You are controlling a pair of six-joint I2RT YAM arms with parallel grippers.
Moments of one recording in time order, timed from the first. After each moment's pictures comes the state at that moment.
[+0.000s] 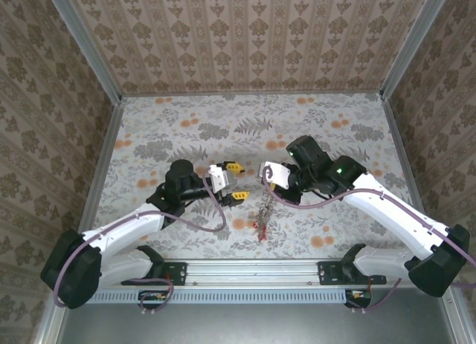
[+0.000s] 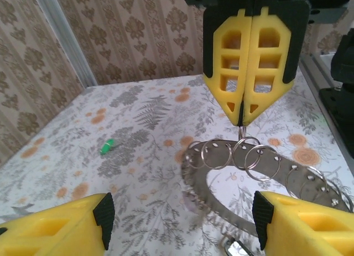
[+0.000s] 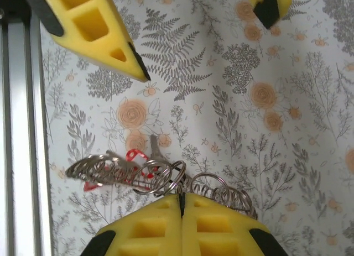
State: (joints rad) left arm -0.71 1.12 0.50 0.42 0.70 0.35; right arm 0.69 1.19 1.13 -0.88 -0.28 -0.65
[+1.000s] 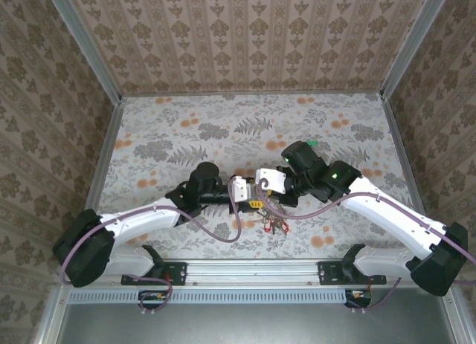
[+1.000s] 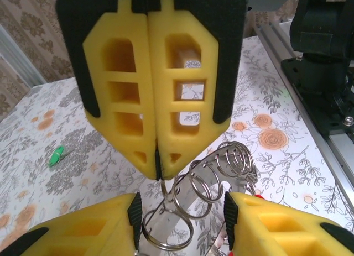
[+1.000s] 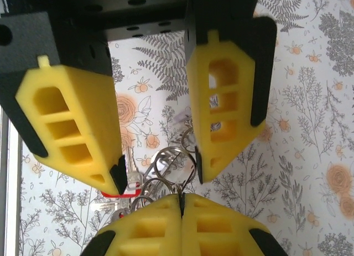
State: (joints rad) left arm -0.88 1.25 0.59 0.33 0.62 0.47; right arm 0.73 1.19 1.08 -0.80 -0.23 -0.68
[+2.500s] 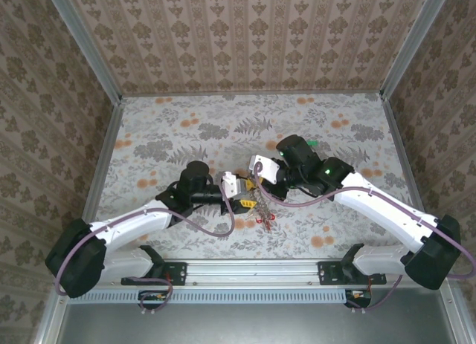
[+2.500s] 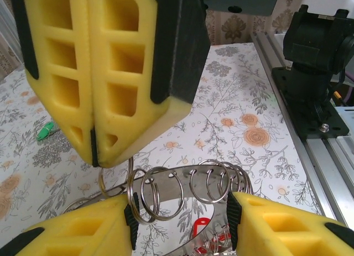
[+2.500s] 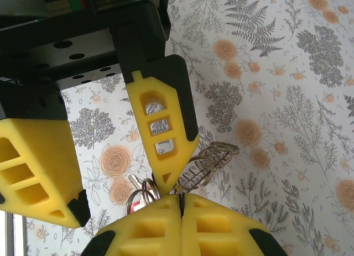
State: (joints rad) left arm -0.81 1.18 0.56 0.27 0.71 0.37; right arm 0.73 1.25 1.11 -0.67 -0.26 -0.49
